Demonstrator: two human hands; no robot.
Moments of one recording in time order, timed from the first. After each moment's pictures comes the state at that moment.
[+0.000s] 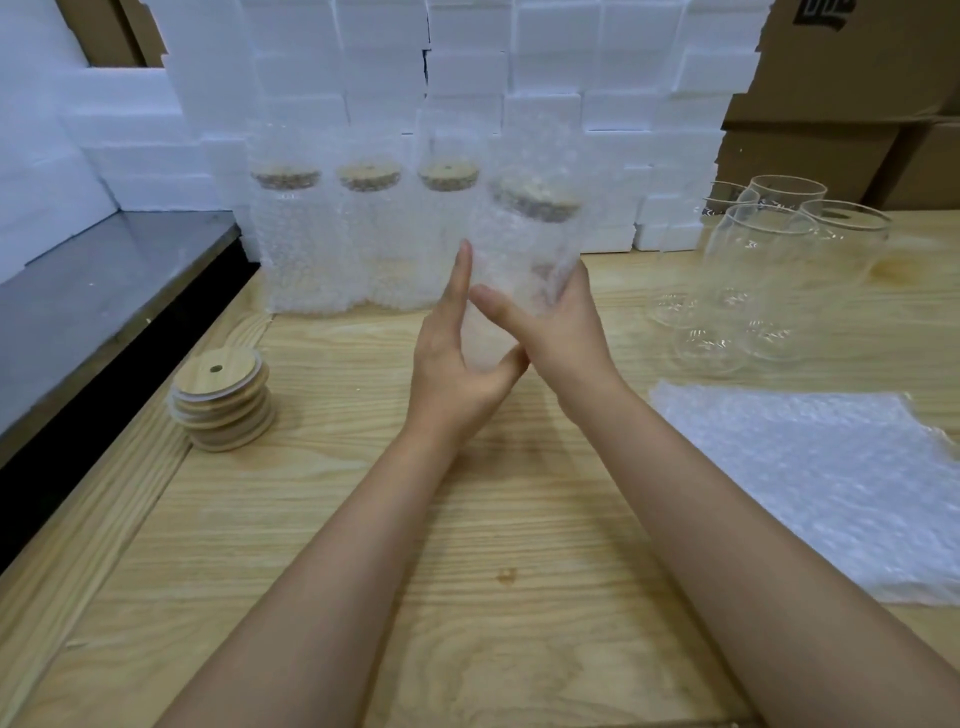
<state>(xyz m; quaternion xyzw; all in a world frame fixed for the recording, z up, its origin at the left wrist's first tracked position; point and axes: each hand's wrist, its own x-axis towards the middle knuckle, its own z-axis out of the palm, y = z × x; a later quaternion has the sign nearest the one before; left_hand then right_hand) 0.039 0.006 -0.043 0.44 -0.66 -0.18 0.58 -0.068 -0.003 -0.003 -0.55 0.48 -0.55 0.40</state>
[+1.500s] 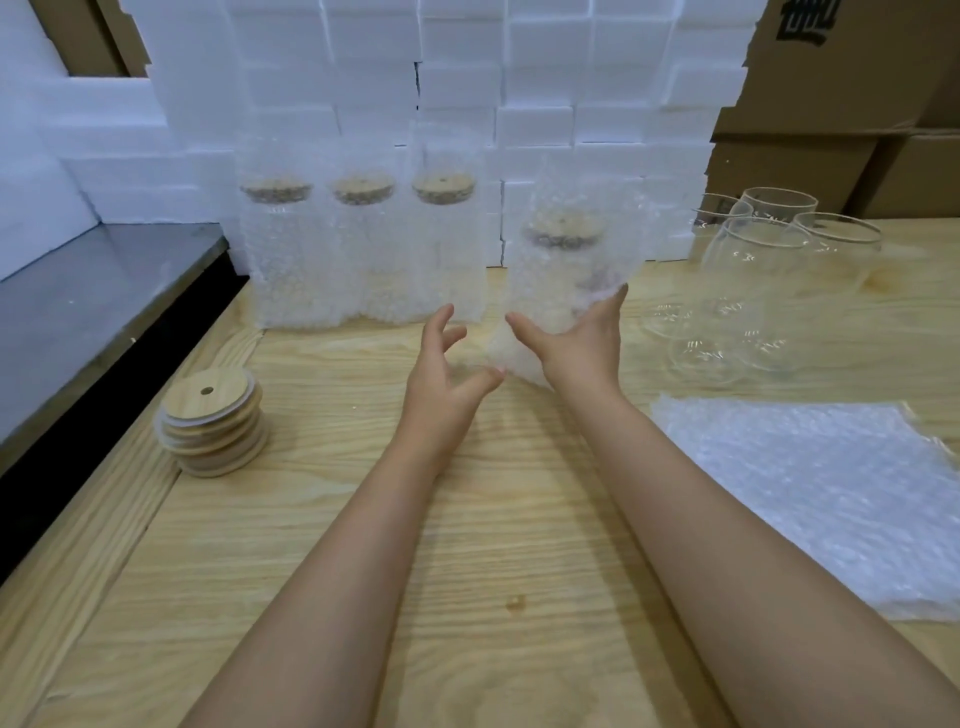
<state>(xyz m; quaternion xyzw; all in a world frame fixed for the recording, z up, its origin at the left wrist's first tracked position) 0.053 -0.011 -0.058 0.50 -0.58 -0.37 0.53 -0.084 -0.055 -0.039 -0.52 0.60 -0.54 0.27</state>
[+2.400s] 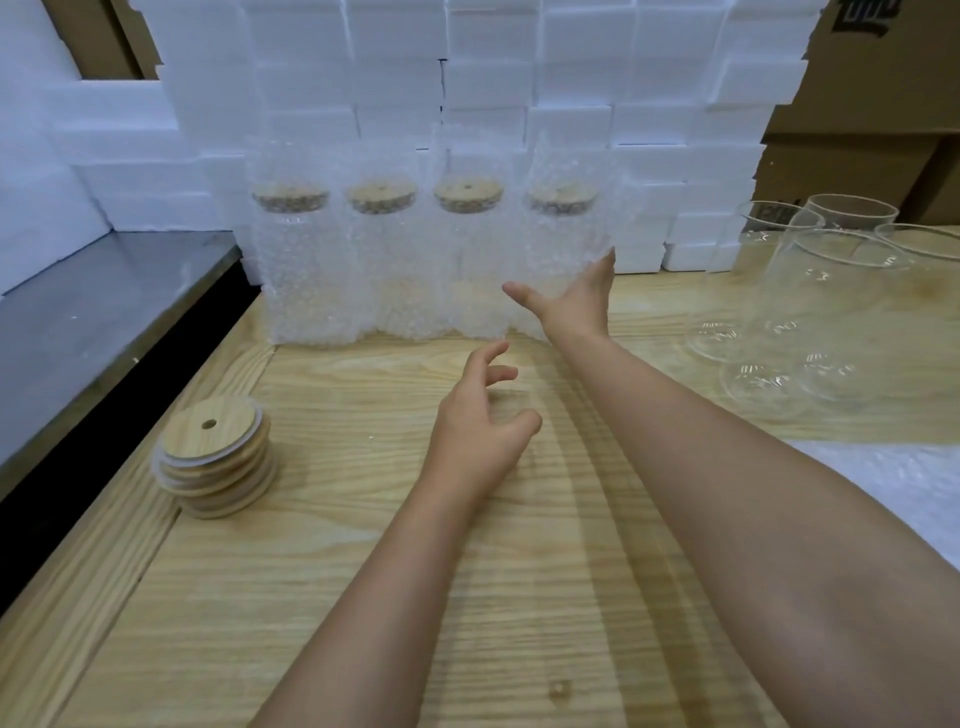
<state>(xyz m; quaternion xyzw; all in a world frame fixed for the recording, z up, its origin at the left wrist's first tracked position) 0.048 -0.013 -0.057 0.54 -0.59 -0.37 0.48 -0.062 -0.154 -0.033 -0.53 0.62 -0.51 0.27</state>
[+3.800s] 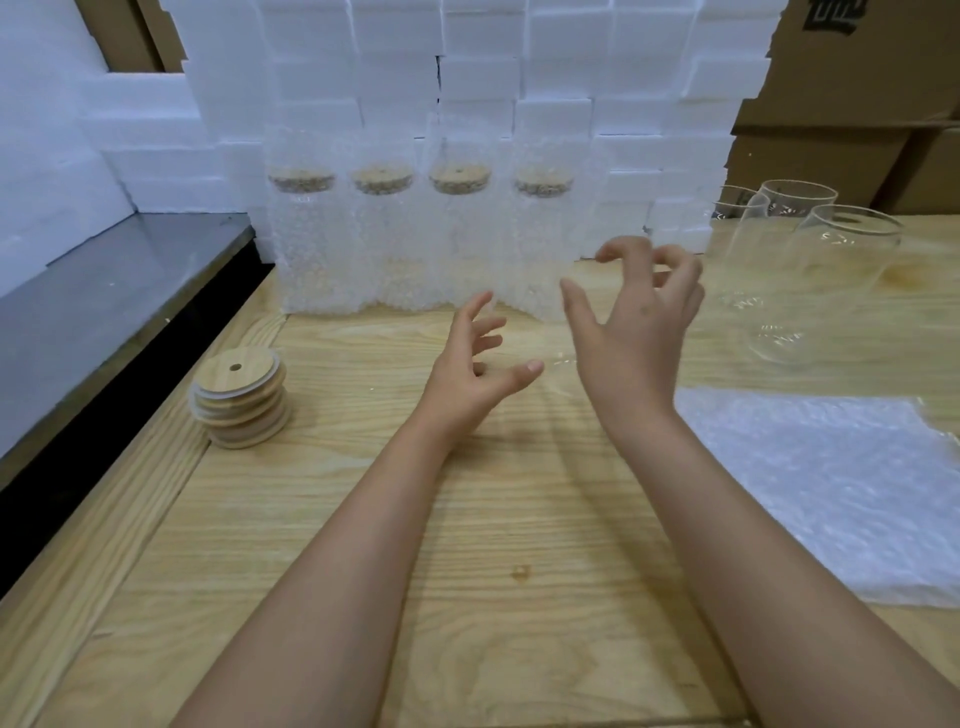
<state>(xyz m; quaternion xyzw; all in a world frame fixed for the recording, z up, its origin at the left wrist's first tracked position) 0.052 0.000 -0.053 0.46 -0.63 -0.40 0.49 -0.088 0.014 -0.001 -0.59 0.60 -0.53 -0.02</state>
